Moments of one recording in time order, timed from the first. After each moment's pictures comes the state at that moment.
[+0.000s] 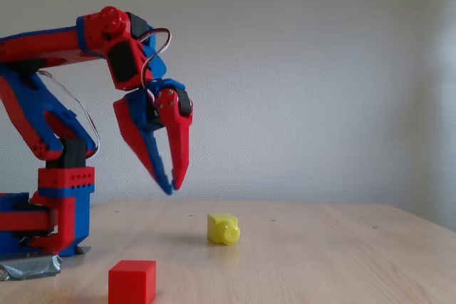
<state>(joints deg) 24.3 134.6 127.8 71.4 -6.9</state>
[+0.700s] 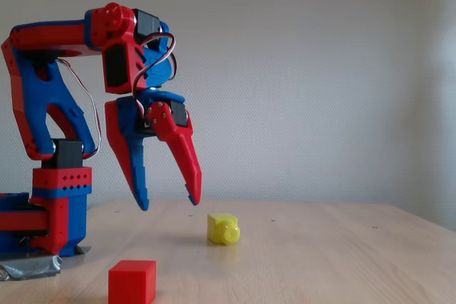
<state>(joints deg) 32.7 121.4 120.5 77.9 -13.3</state>
